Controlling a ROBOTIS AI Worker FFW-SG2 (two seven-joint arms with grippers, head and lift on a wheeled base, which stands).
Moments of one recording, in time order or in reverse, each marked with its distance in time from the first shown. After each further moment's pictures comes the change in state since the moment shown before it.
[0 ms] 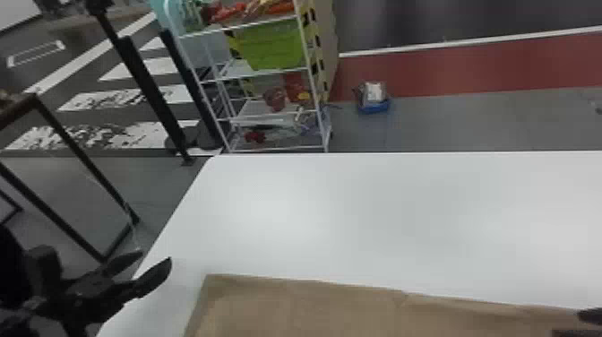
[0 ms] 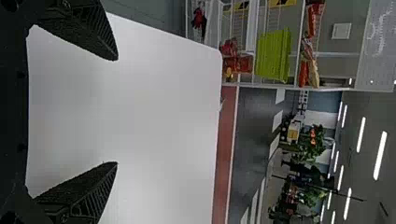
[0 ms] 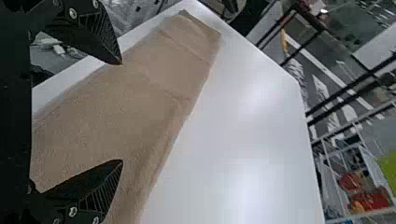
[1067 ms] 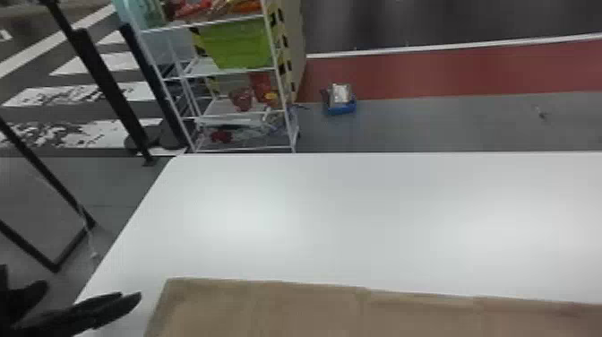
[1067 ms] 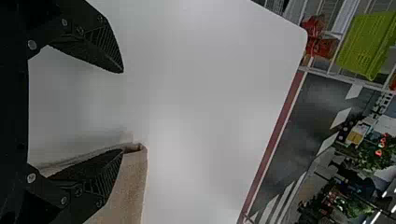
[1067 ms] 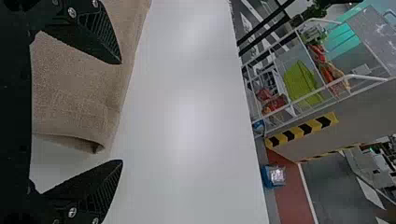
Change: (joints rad) left arm 0.016 0.042 -0.014 -0.056 -0.072 0.419 -0.192; right arm 0.066 0.010 -0.498 0.324 -0.108 -0.469 0.000
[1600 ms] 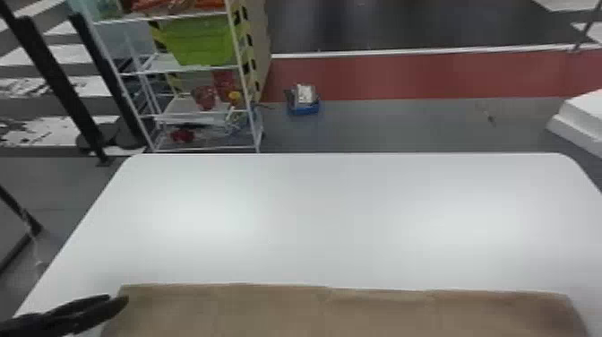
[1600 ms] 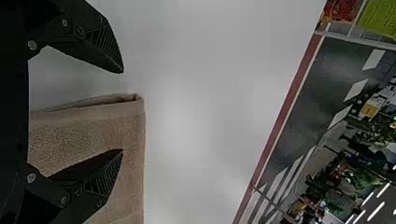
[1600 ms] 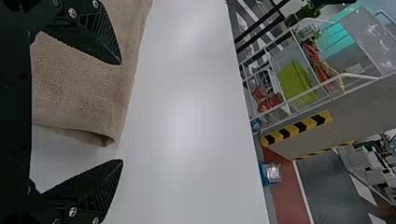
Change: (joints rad) left arm -0.026 -0.017 -0.108 -0.017 -0.022 0.041 -0.023; right arm 0.040 0.002 -0.047 0.007 -0.042 -0.039 0.000
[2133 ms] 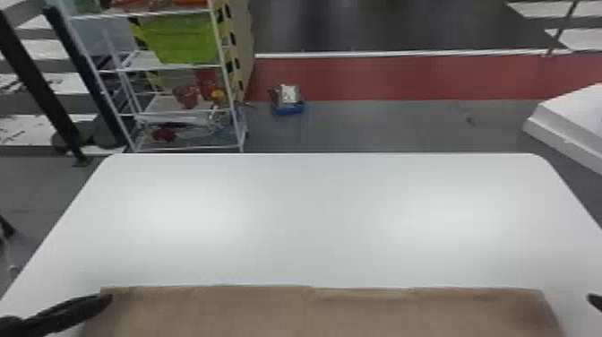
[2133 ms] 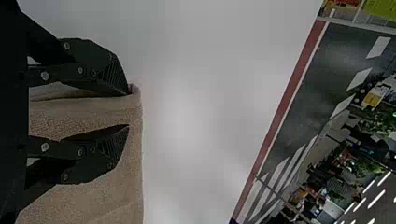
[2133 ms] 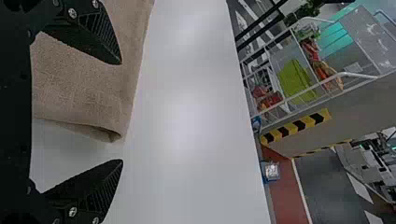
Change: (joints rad) left arm -0.006 0.001 -0.011 -0.004 -0.006 0.003 -0.037; right arm 0.021 0.003 -0.018 0.009 -0.011 -0.032 0.000
